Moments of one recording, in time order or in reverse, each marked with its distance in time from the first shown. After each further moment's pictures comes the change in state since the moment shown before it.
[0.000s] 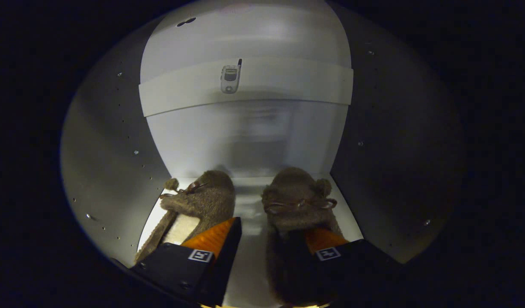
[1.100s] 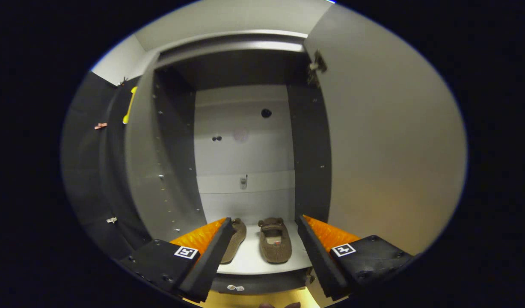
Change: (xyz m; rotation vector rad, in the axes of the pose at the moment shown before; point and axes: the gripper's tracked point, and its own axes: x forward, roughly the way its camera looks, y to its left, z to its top) arm -0.318 -0.009 0.032 0.057 -0.639 -0.016
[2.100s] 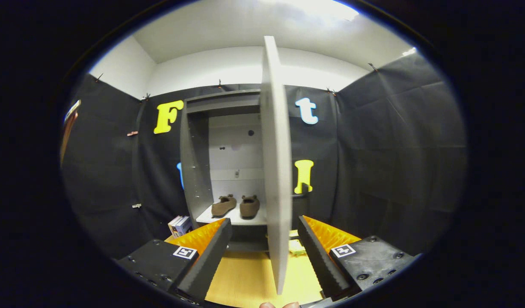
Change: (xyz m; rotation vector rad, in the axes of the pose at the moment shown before) arm -0.286 -0.186 0.039 0.003 0.038 0.008
